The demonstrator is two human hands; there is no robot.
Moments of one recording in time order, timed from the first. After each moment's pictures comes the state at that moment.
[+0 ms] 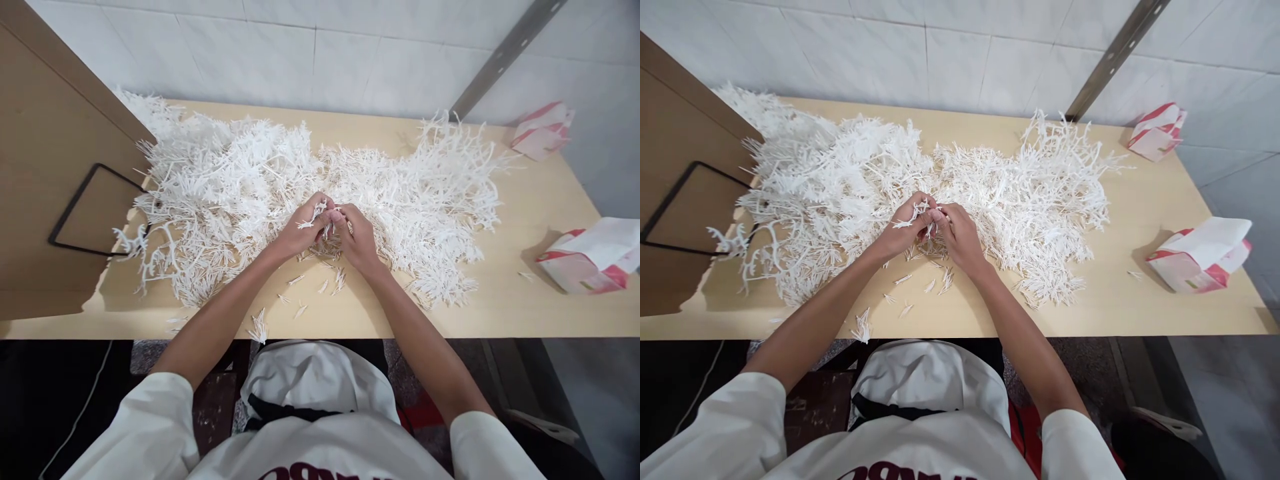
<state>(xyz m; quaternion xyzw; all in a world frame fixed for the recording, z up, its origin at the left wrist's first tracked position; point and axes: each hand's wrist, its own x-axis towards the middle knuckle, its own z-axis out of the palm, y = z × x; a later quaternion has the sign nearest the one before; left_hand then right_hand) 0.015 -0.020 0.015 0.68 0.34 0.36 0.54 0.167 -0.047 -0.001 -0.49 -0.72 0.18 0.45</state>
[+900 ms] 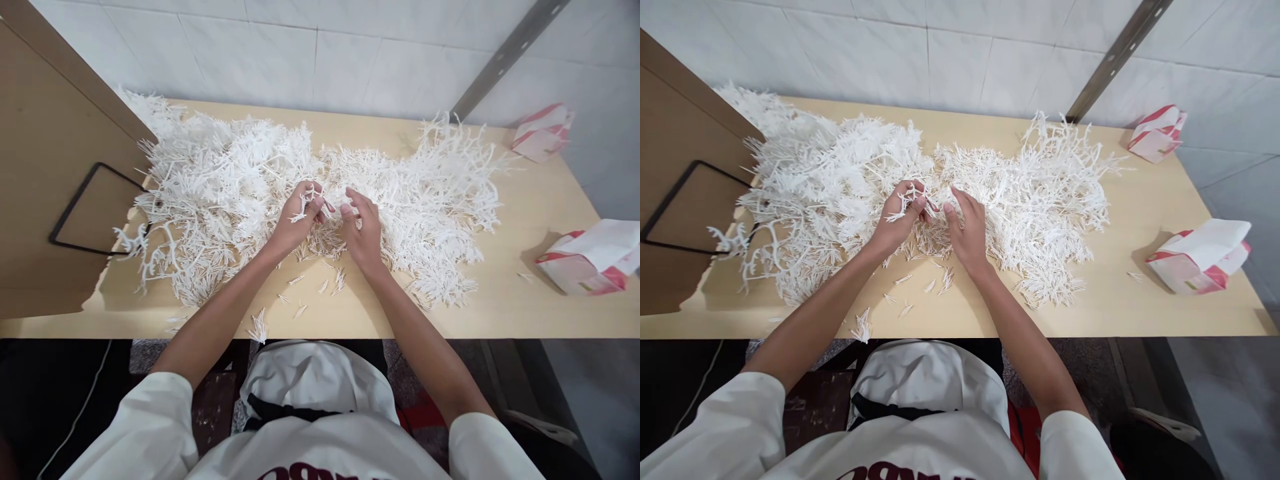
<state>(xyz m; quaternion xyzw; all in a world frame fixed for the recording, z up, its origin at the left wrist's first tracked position) 0.014 -0.009 0.009 0.65 0.37 0.46 0.48 0.170 -0.043 -0.007 -0.56 -0.65 0.12 0.50</state>
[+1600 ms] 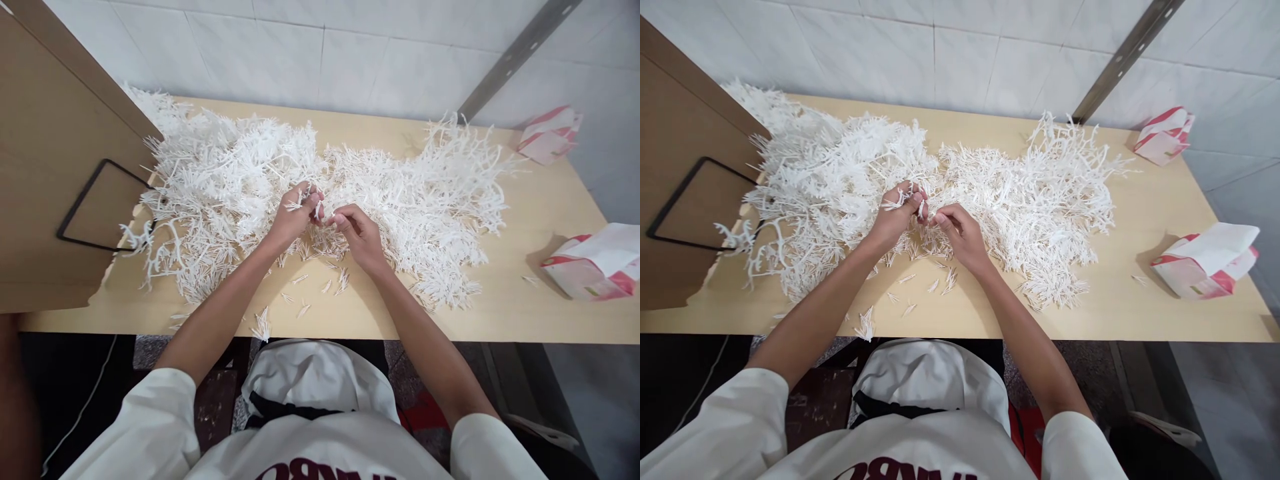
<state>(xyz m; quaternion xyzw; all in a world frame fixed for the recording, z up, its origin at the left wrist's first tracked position) 0.009 -0.002 0.009 0.61 0.39 0.46 0.52 0.166 -0.049 0.000 -0.44 -0.67 0.31 0.50</state>
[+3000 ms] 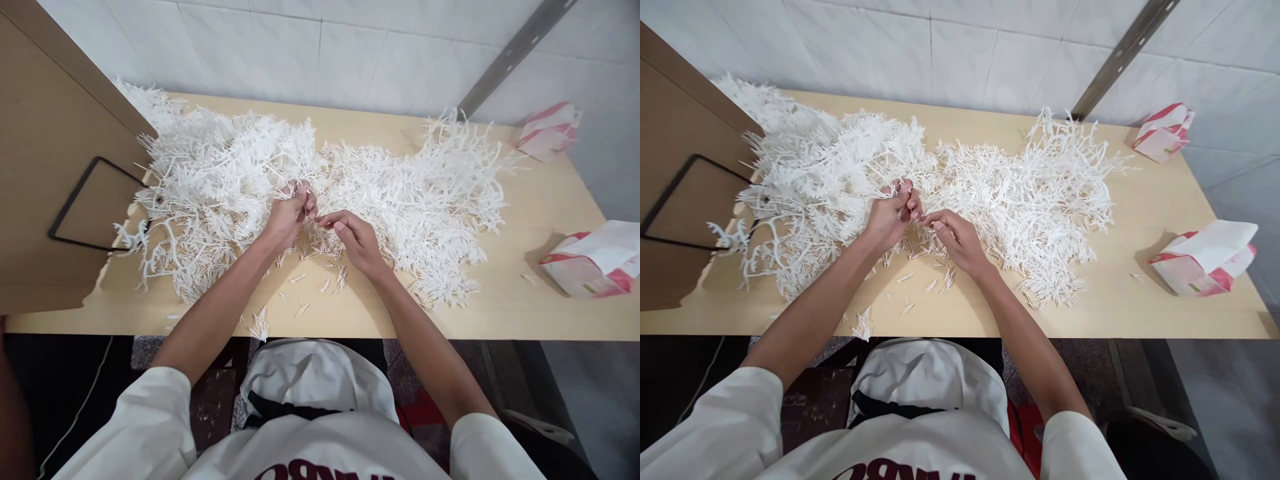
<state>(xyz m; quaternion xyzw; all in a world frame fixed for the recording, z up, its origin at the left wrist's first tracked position) 0.016 -0.010 0.014 0.42 0.33 0.50 0.68 0.165 -0.054 -0.001 -0.41 -0.69 0.34 0.48</state>
